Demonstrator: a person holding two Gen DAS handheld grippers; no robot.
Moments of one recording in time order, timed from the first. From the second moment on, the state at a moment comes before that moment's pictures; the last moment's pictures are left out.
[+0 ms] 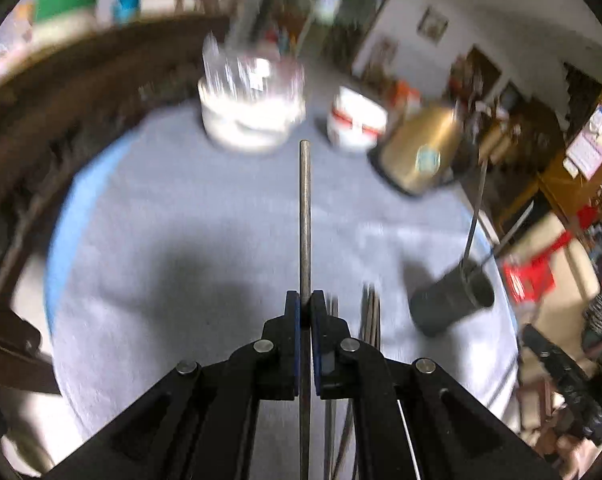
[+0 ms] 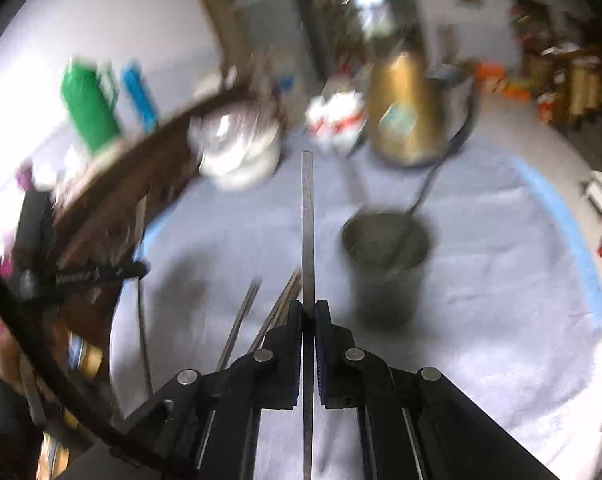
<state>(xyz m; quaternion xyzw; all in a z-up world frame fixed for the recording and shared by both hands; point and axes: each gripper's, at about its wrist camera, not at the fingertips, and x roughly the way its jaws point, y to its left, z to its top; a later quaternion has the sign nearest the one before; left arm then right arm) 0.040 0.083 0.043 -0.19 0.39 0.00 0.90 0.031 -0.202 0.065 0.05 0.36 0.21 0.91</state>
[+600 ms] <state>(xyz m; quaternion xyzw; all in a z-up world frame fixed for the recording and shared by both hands) 0.007 0.049 0.014 -0.12 0.24 0.09 0.96 0.006 -0.253 0.046 0.04 0.19 0.09 0.98</state>
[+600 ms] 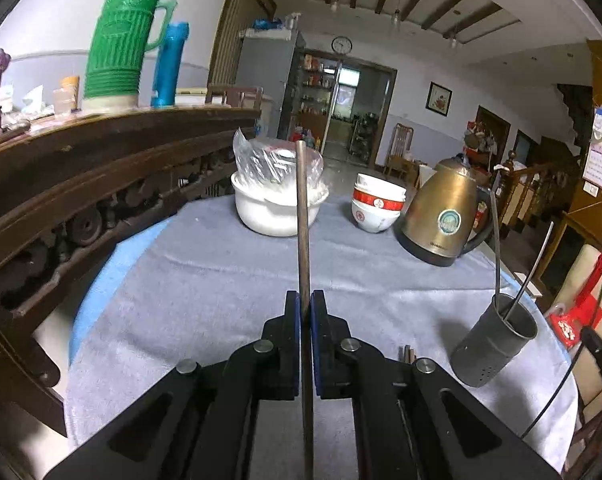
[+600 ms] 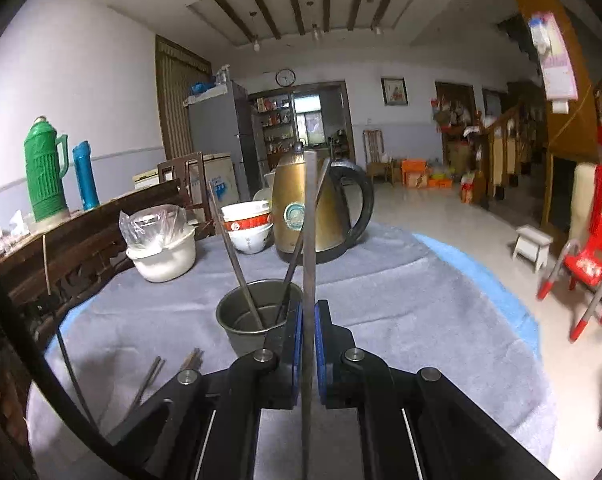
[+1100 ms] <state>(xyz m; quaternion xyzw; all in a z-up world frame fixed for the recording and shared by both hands) -0.044 0.054 0.027 -0.15 0.23 0.06 0.96 -0.041 -0.289 0.045 0.07 0.21 0.10 0.97</state>
